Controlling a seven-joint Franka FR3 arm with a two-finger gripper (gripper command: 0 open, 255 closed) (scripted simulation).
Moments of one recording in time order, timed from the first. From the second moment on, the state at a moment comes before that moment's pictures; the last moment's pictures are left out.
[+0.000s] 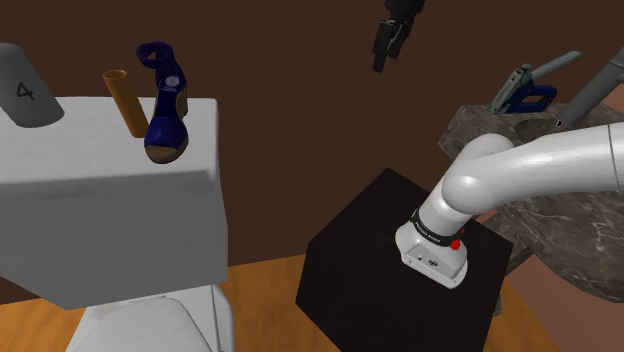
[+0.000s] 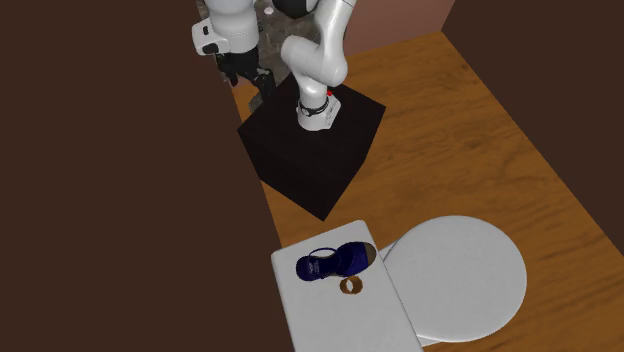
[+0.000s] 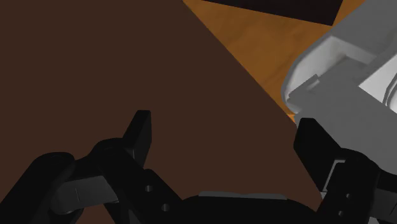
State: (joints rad) arm 0.00 -0.79 0.04 -2.27 -0.04 1.50 -0.10
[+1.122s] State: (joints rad) arm -0.01 -0.56 0.37 -2.09 0.15 1.66 0.42
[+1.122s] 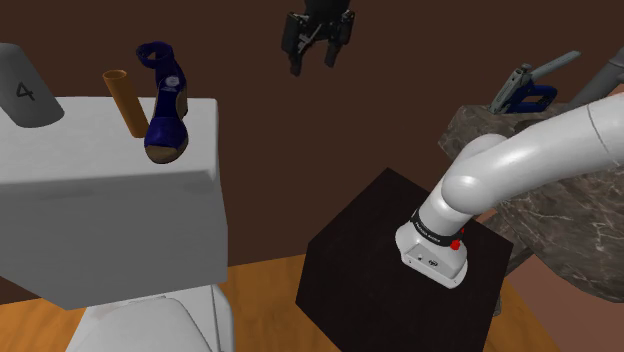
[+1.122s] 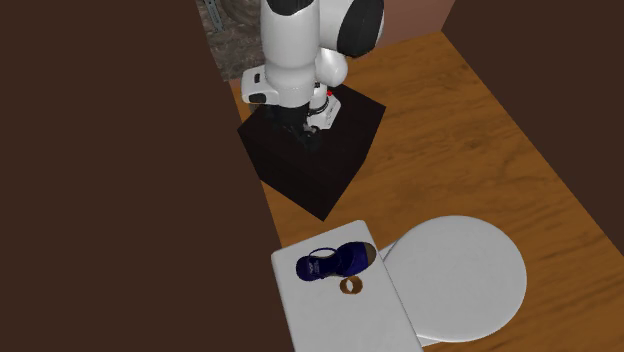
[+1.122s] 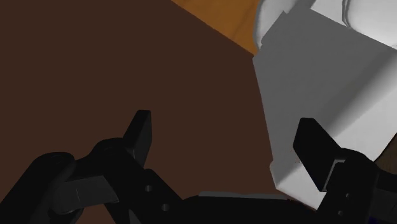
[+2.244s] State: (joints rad) arm -0.03 0.06 0.75 -1.48 -0.16 1.71 1.10
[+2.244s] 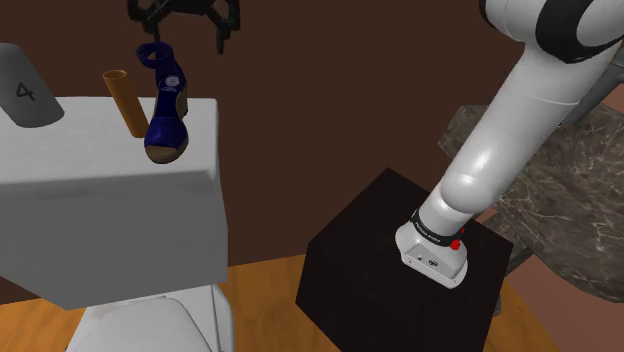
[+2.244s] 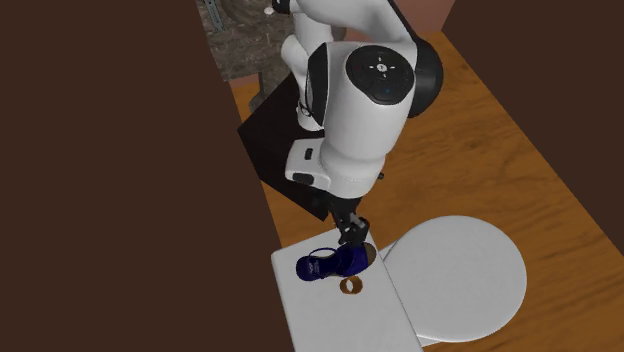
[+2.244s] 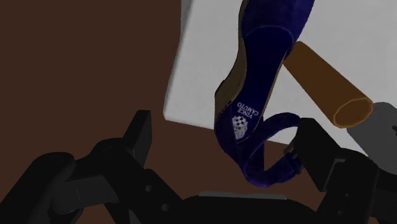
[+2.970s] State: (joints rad) arm 0.10 0.29 0.77 -1.30 -0.36 1.71 1.29
